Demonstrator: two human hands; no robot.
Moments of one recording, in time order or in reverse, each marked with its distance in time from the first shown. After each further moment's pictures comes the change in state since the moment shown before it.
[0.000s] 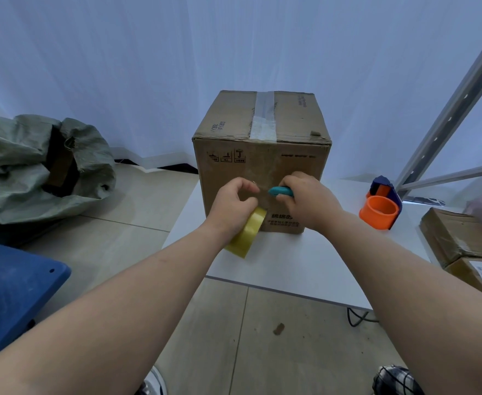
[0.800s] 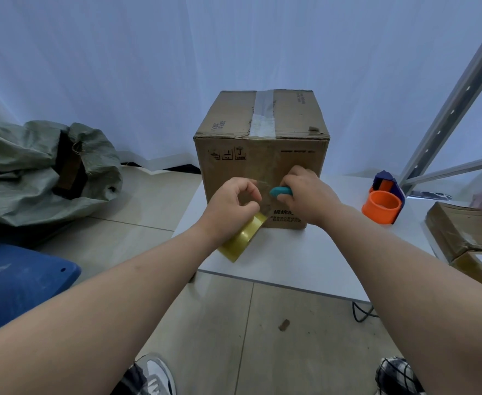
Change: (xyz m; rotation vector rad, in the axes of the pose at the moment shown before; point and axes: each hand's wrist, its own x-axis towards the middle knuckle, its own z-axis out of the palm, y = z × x) left_hand -0.019 0.010 -0.014 0.235 -0.072 0.168; right_hand 0.001 0.000 0.002 -0.063 -0.030 0.021
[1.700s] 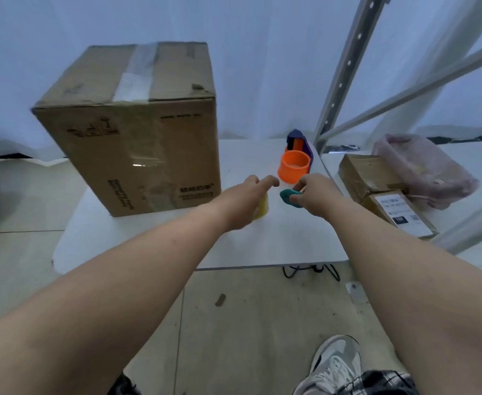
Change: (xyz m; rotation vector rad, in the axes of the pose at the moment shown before) left_hand 0.045 0.042 0.175 0.515 -0.619 0.235; right_hand -0.094 0.153 -0.009 0.236 -0.158 0.691
